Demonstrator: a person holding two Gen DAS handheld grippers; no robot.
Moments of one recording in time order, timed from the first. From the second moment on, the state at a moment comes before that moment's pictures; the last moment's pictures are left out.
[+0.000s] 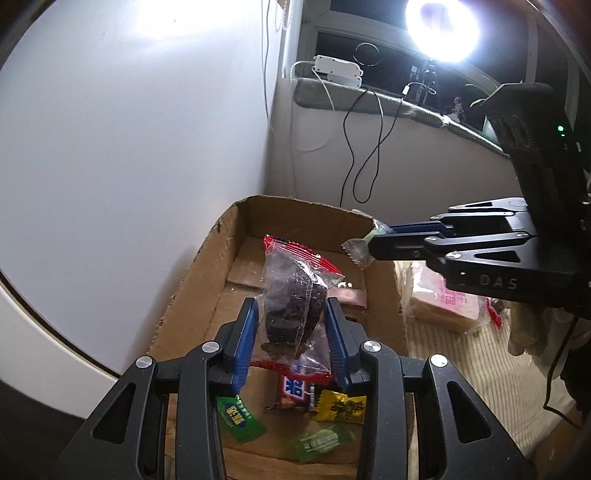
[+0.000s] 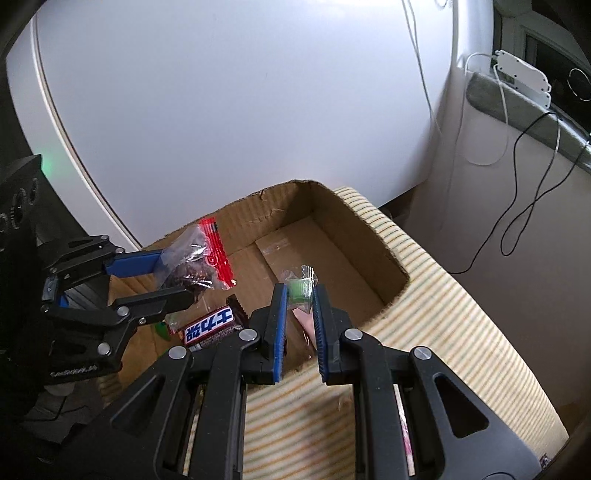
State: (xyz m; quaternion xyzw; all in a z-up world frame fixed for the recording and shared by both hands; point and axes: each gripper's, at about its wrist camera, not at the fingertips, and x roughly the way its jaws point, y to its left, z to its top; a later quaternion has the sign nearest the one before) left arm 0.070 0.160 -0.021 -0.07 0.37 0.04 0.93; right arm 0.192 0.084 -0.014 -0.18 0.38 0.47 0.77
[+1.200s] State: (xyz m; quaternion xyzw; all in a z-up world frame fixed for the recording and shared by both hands) left arm 0.041 0.135 0.000 -0.07 0.32 0.04 0.94; right arm 0.186 -0.006 0.005 -0.12 0.36 0.42 0.83
